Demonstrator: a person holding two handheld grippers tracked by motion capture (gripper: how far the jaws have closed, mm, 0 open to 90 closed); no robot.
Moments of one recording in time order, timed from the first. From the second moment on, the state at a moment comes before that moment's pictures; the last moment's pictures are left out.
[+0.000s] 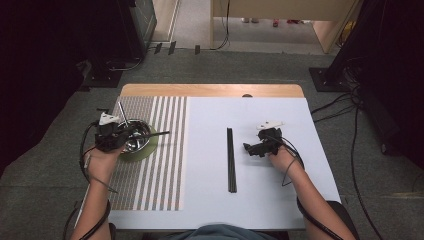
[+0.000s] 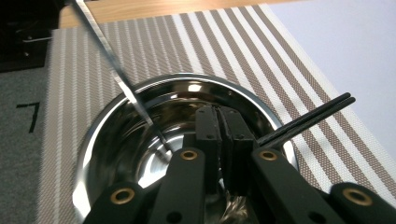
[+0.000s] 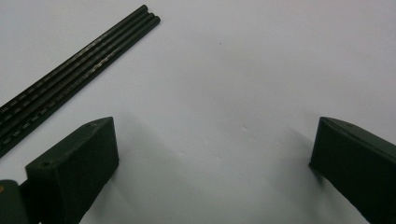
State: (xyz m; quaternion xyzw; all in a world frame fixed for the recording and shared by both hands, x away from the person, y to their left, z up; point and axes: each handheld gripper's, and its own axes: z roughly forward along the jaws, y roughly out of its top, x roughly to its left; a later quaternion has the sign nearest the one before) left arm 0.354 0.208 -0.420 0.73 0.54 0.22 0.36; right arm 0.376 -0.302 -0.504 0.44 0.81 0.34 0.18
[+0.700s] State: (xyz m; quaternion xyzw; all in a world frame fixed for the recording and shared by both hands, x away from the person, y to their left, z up) left arm 0.339 0.222 -0.433 0.73 0.56 0.19 0.33; right arm 0.376 -0.302 -0.504 0.45 0.81 0.34 0.18
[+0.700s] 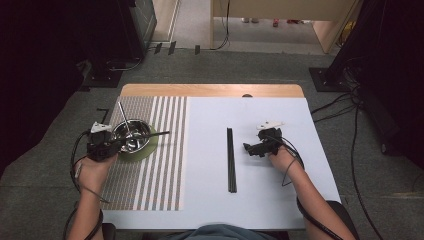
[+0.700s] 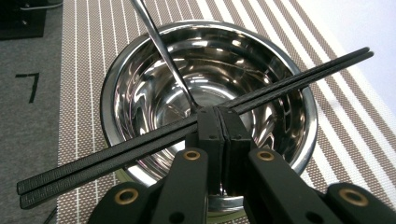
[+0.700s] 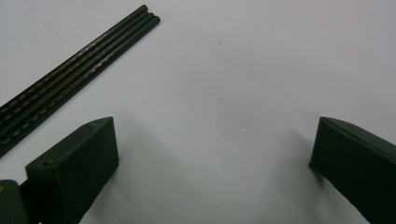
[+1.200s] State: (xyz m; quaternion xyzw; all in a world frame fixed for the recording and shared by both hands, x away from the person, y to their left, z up) left arm 0.340 0.224 -0.436 0.73 0.56 0.19 0.34; right arm 0.376 -0.302 -0.504 0.44 0.81 0.34 0.18
